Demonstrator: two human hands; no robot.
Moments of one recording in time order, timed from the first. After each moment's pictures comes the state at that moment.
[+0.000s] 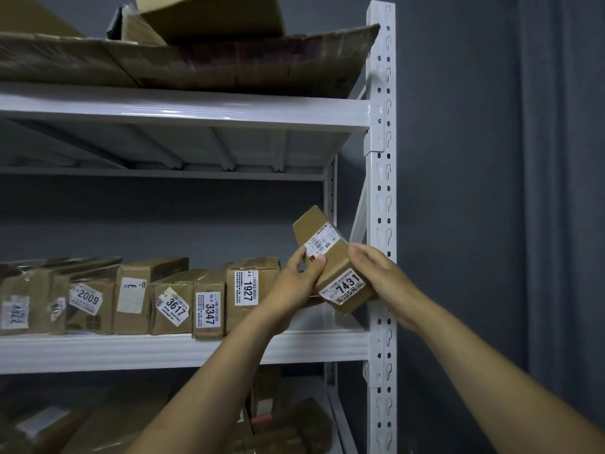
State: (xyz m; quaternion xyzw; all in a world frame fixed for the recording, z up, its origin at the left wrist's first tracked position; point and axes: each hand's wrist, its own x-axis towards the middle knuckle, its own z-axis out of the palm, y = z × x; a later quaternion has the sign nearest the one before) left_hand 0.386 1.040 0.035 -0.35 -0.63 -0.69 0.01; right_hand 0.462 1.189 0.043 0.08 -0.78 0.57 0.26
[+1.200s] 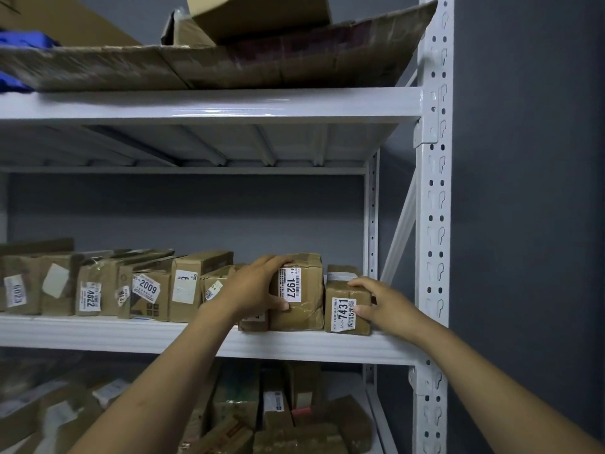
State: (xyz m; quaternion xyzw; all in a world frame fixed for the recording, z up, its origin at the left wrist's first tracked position) left_hand 0.319 0.922 0.036 -0.30 -0.91 -0.15 0.25; right_hand 0.384 1.178 0.006 0.08 -0.92 0.31 0.22
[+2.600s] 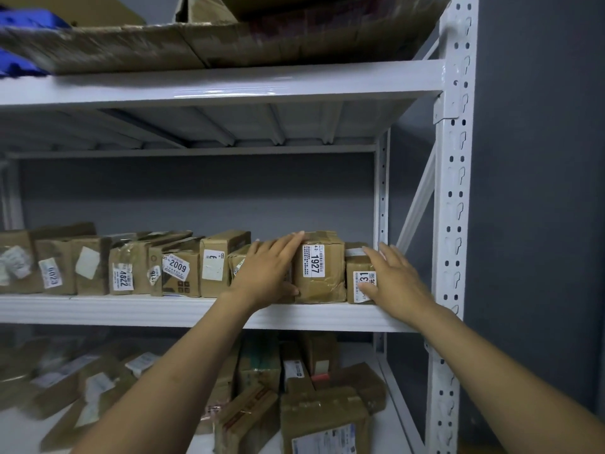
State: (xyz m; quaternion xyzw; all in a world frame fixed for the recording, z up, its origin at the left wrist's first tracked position) left_hand 0.328 0.898 0.016 -0.31 -0.89 -0.04 0.34; right_hand 0.403 1.135 -0.001 -0.01 -0.95 0.09 0.31
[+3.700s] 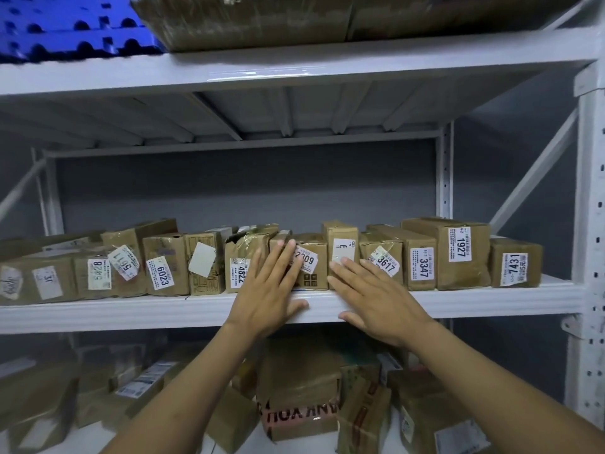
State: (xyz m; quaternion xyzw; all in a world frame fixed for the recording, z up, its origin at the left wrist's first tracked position) left_hand 0.222 0.654 -0.051 -0.33 -0.81 0.09 0.47; right_hand 0.312 0.885 -0.054 0.15 -0.89 -0.24 0.37
